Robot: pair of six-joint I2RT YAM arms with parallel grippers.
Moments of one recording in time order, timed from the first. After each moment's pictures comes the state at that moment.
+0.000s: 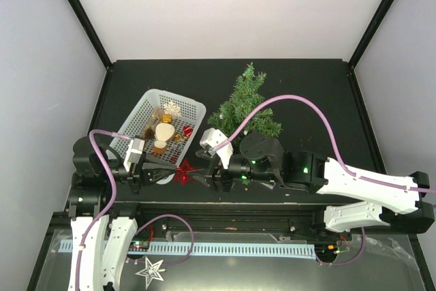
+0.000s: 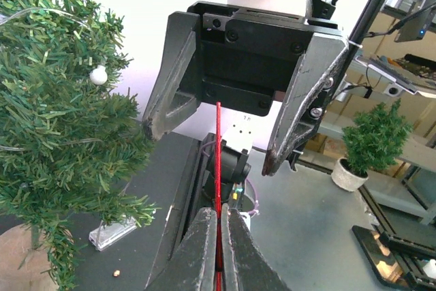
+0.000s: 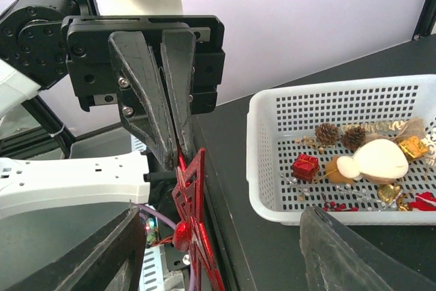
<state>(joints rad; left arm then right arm) 0.04 0.44 0.79 -0.56 1.55 -0.12 1.35 1.17 1.26 -0.41 -0.01 0.20</state>
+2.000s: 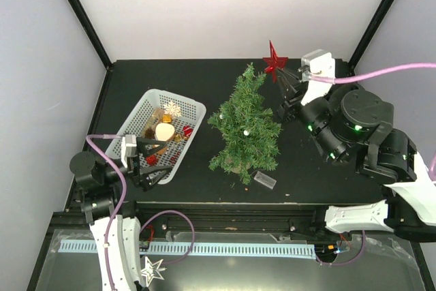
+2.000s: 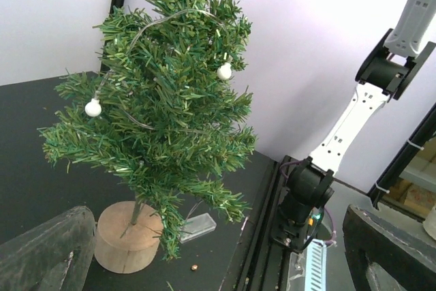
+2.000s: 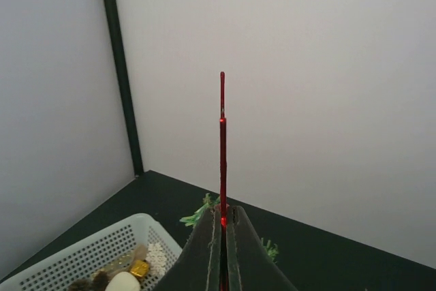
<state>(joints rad) 0.34 0.32 0.54 -0.13 1.56 -0.44 1.25 1.11 1.81 -0.70 0.73 0.02</state>
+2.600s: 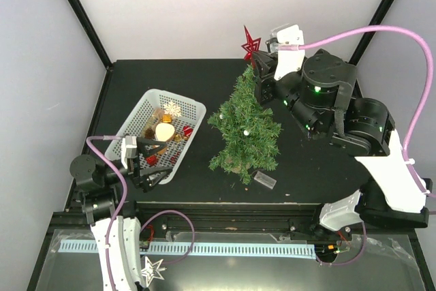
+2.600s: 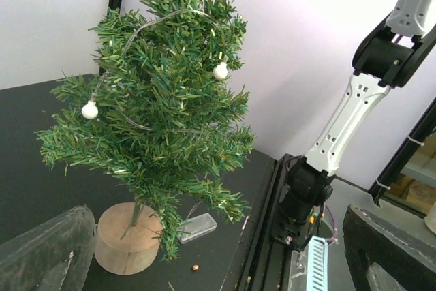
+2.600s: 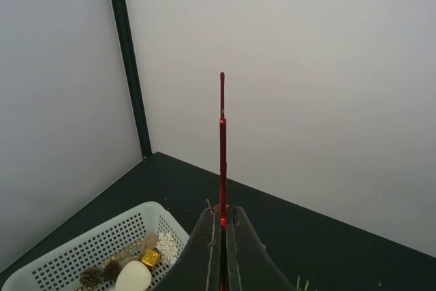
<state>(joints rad) 0.34 0.30 0.52 -0.06 1.56 -0.49 1.12 1.40 2.20 -0.92 0.60 0.09</state>
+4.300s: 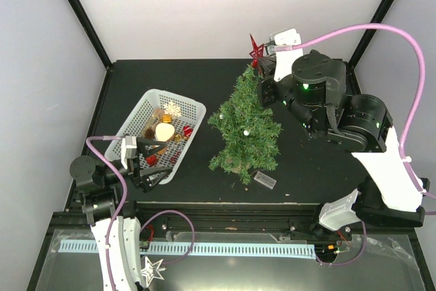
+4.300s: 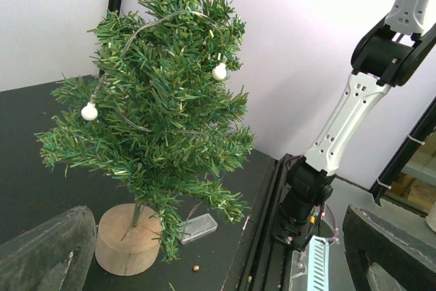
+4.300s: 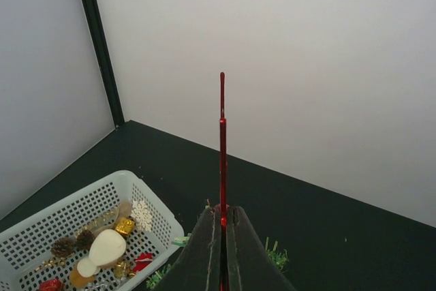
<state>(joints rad) 0.34 0.29 0.51 -0.03 1.56 -0.51 1.09 1.44 2.26 -1.08 0.63 0.14</state>
